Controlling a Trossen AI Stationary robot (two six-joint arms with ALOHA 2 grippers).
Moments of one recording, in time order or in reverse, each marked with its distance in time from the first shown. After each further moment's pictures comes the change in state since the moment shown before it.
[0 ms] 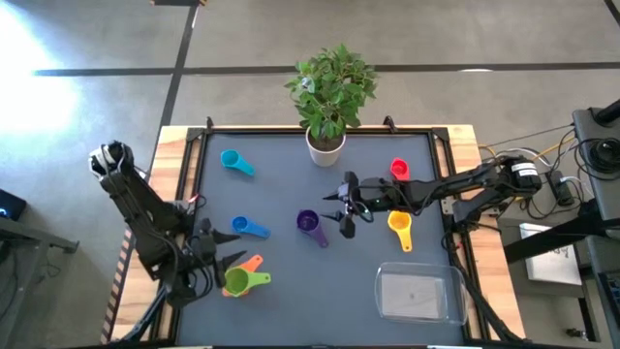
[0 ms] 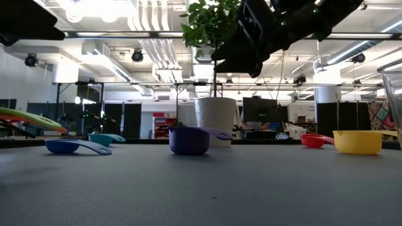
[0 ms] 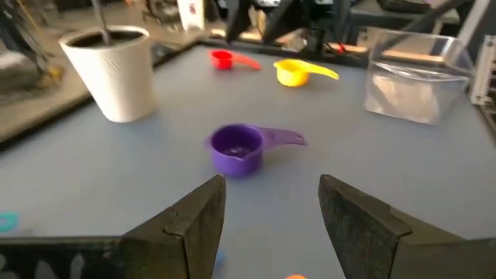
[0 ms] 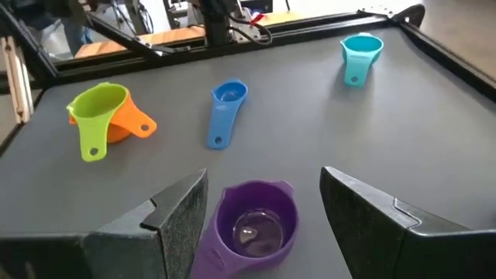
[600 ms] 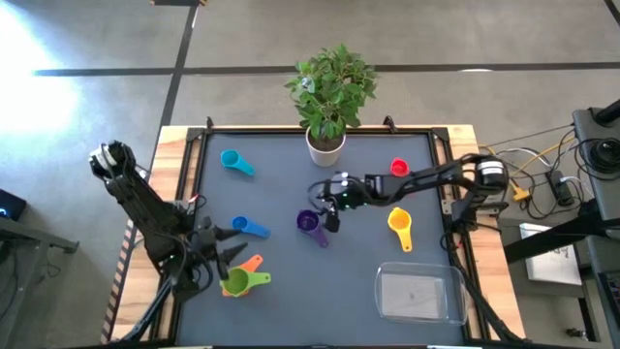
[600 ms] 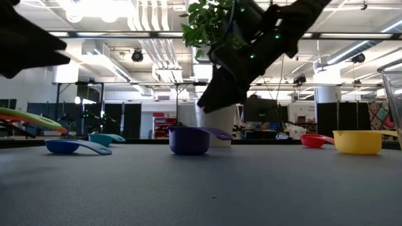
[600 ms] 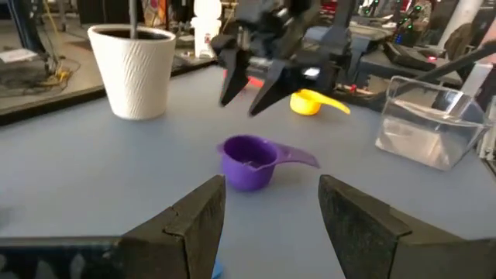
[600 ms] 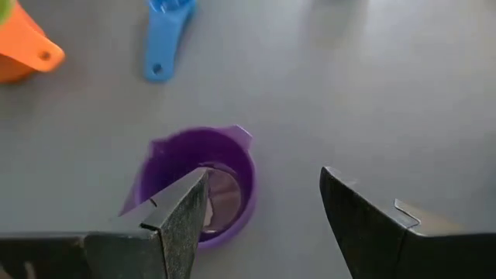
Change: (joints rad) left arm -0.002 0.001 -0.204 0.319 -0.131 -0.043; right arm -0.091 0.273 0.228 -0.254 -0.056 -0.008
